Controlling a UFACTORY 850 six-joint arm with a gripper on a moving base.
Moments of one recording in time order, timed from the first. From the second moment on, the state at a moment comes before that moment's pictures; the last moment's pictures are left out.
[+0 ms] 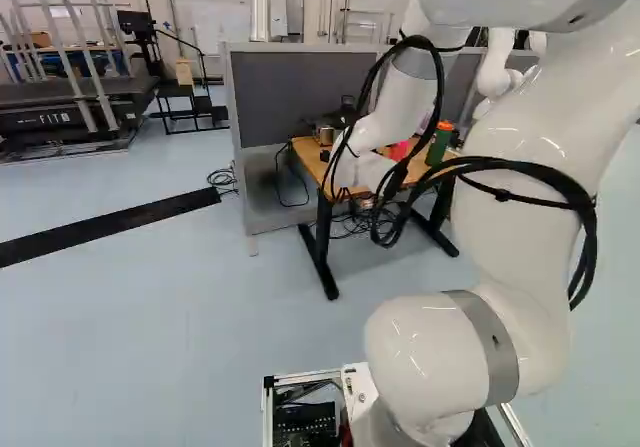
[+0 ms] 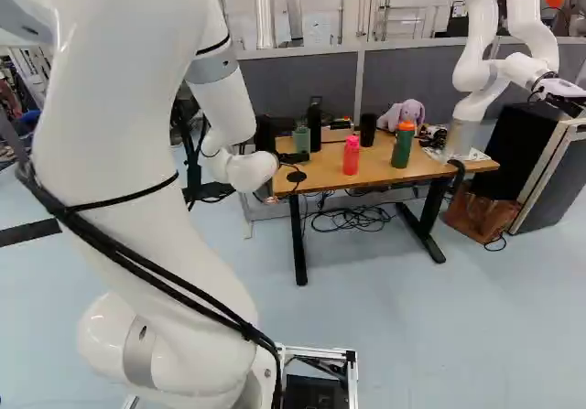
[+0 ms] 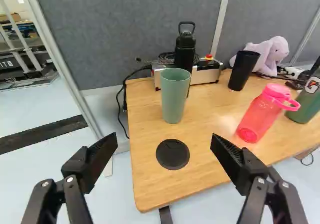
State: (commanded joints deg) arm -0.8 -9.2 -29.4 1.6 52.3 0.0
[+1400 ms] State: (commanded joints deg) arm -0.4 4.1 -16.2 1.0 51.4 0.0
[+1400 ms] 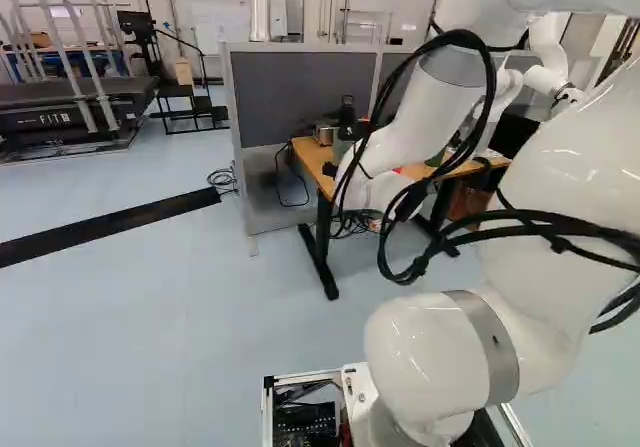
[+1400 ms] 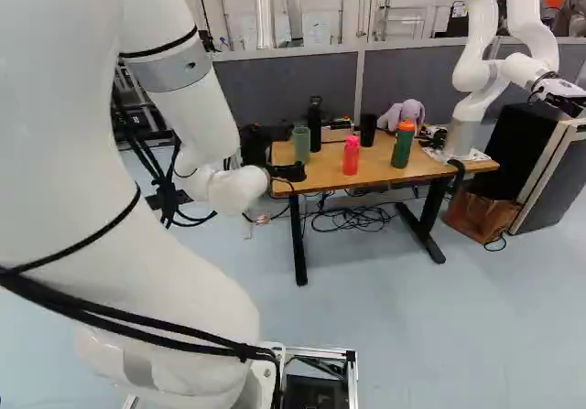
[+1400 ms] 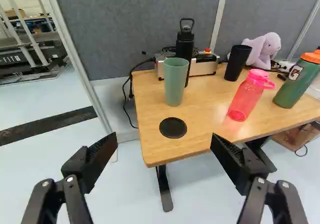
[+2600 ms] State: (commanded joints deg) arm 0.0 16.0 -5.0 0.0 50.0 0.0
